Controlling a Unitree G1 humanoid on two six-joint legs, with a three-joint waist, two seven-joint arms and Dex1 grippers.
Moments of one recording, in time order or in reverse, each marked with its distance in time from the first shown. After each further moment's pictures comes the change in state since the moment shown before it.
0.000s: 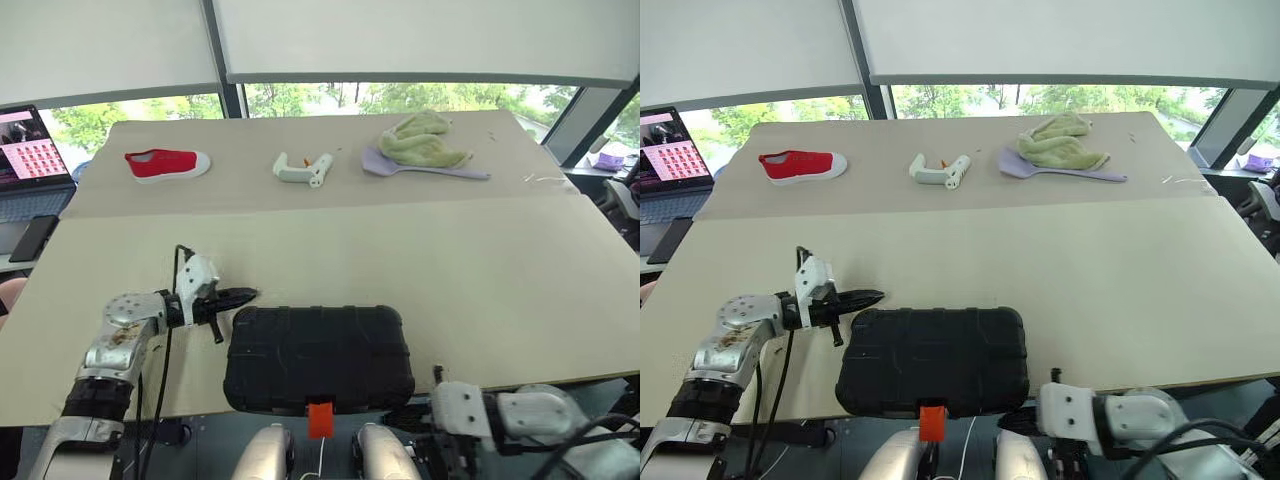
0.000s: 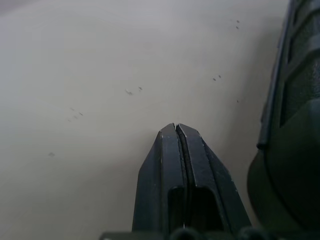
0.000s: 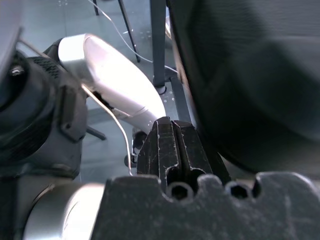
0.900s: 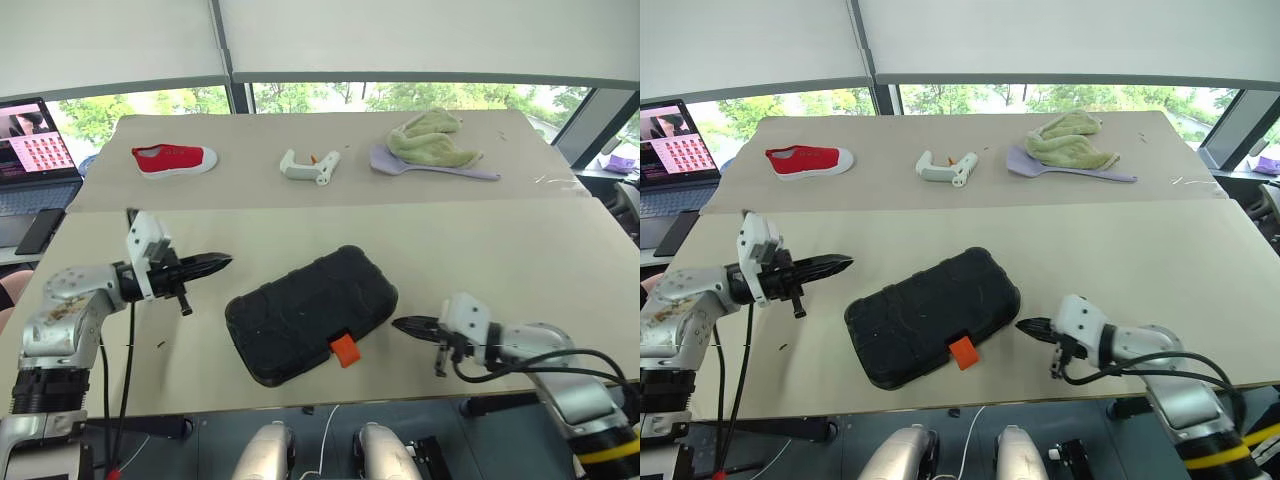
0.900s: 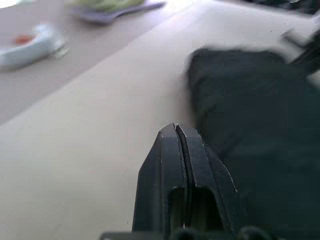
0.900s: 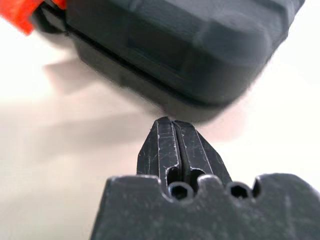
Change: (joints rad) left arm -0.050 0.113 0.129 -0.326 -0.246 0.304 -0.054; right arm -0.103 0.131 -0.301 0.262 0.074 -0.010 0.077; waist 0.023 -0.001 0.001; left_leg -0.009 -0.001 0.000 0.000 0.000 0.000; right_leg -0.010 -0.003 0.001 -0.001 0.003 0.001
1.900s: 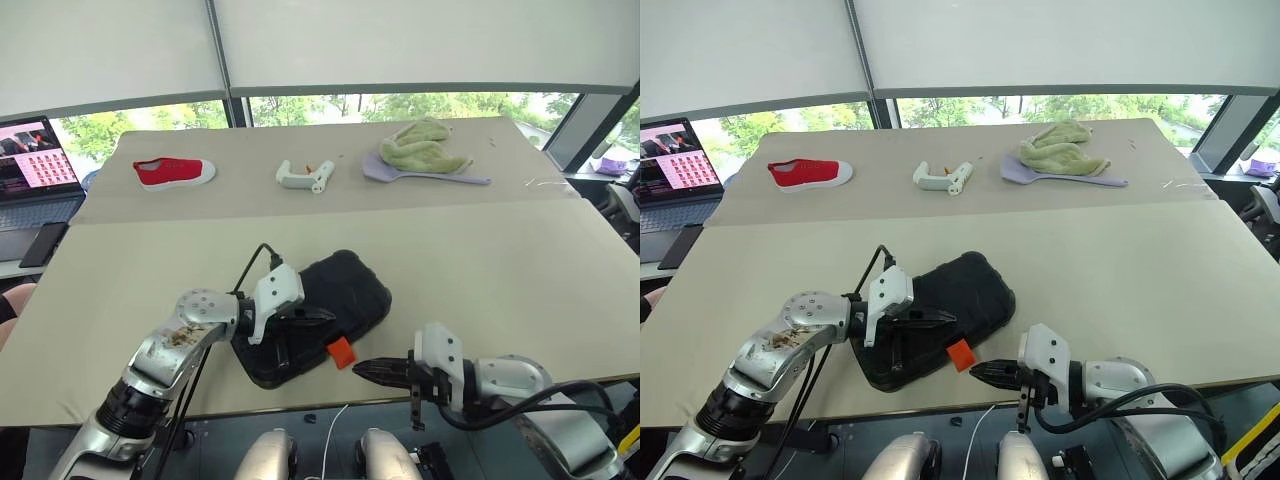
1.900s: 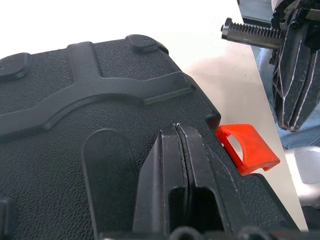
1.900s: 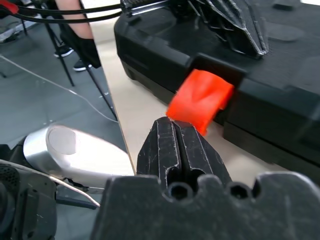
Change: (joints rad) left arm 0.058 -0.162 -0.378 -0.255 0.214 0.079 0.237; right arm 0.035 0.089 0.151 -0.354 0.107 0.320 -0.074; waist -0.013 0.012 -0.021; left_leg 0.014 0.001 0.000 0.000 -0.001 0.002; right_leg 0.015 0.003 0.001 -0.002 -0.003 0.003
